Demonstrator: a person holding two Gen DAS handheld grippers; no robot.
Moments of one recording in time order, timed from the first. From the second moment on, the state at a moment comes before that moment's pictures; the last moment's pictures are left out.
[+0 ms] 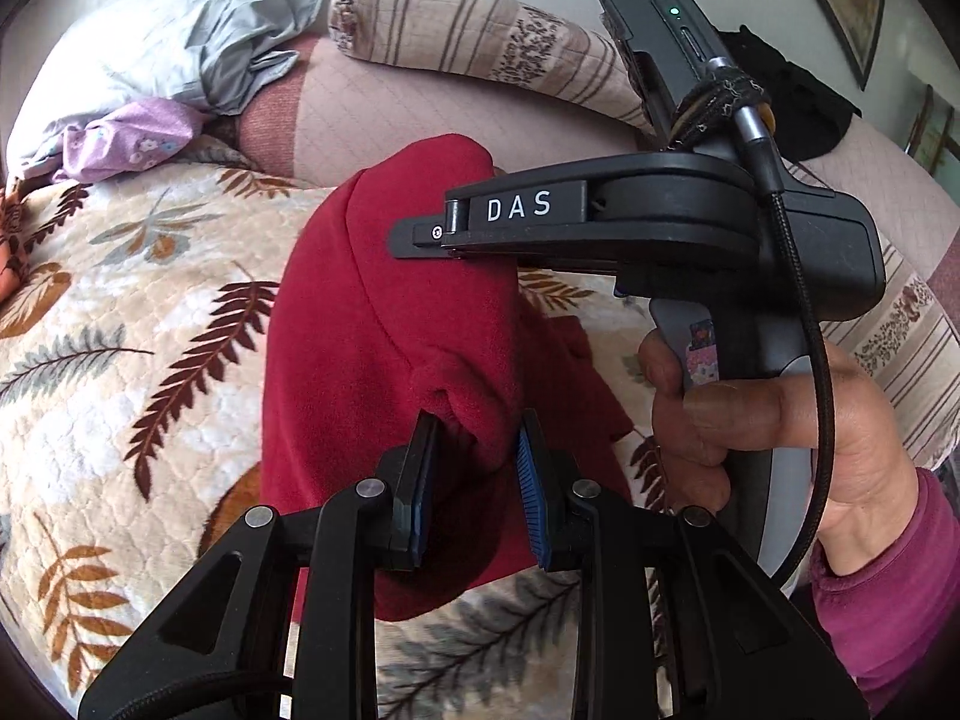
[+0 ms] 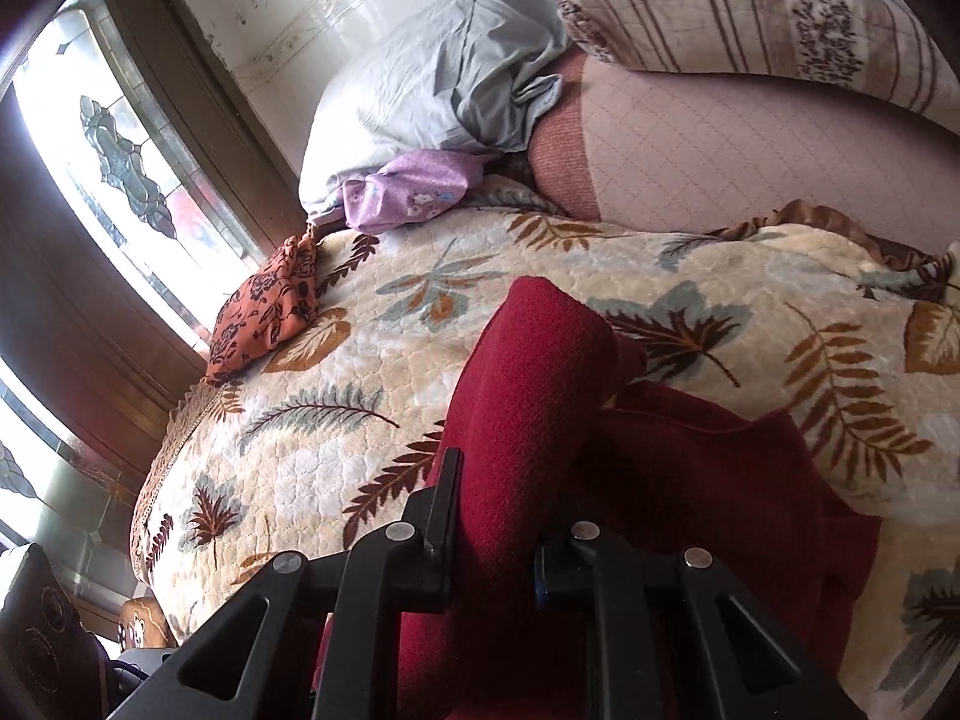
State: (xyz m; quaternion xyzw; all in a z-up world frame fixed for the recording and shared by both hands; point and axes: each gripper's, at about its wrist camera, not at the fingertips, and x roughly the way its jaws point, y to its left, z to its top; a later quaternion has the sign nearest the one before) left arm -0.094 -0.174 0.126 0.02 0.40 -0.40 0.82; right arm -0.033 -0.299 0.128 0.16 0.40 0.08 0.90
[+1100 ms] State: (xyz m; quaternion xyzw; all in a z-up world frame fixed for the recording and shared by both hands) left arm -0.108 -0.185 0.106 0.07 0.43 -0.36 0.83; right arm -0.123 -0.381 0.092 0.16 0.42 -0.03 0.89
